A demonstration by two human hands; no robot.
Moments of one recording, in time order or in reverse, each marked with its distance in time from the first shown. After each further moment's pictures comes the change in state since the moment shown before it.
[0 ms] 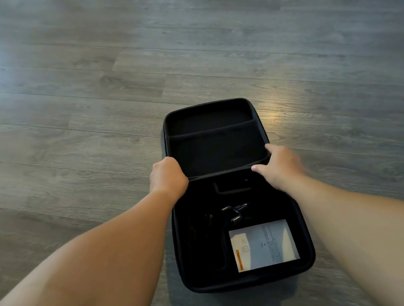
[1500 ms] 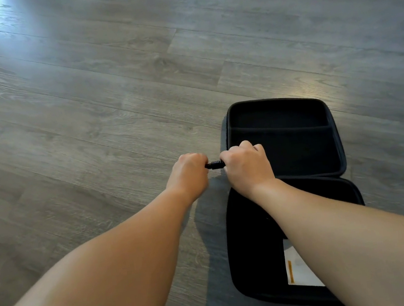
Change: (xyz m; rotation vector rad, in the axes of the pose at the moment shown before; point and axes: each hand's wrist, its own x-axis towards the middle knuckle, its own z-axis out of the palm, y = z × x) left_hand 0.018 -0.085 -0.034 0.055 -0.004 0.276; right_hand -0.028 -0.157 0.117 -0.569 0.101 -0.732
